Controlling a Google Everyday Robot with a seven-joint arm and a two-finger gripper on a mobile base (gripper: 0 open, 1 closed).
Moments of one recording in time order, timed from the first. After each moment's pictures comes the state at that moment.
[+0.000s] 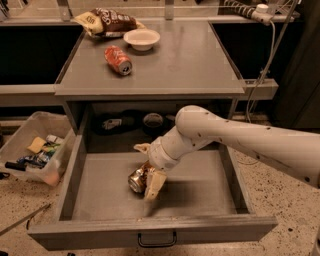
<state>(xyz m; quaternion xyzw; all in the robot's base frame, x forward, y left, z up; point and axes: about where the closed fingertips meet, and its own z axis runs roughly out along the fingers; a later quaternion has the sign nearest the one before) 0.519 0.050 0.637 -0.74 0.58 0.23 0.26</state>
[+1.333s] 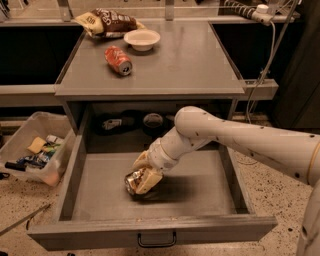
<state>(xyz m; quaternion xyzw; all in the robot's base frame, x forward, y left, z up) 0.521 0.055 0.624 -0.73 0.58 0.26 0.24</state>
